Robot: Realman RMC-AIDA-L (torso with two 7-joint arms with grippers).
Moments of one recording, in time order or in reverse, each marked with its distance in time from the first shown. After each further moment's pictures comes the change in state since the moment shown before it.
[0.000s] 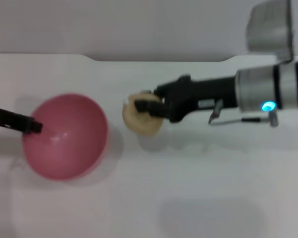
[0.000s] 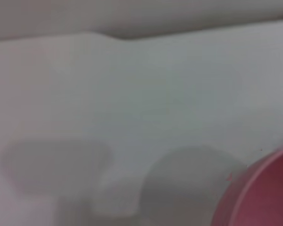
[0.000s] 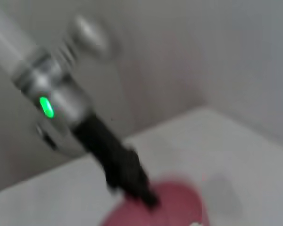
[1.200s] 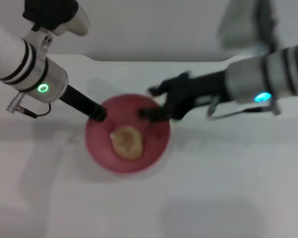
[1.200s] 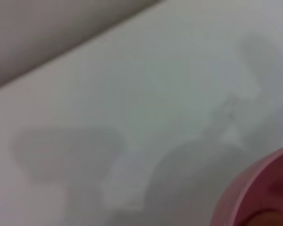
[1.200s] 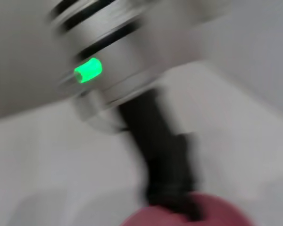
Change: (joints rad) left arm -0.260 -0.007 0.288 -0.193 0.019 0.135 -0.078; right arm 0.045 0.007 -0.002 -0.103 -0.246 0.001 0.161
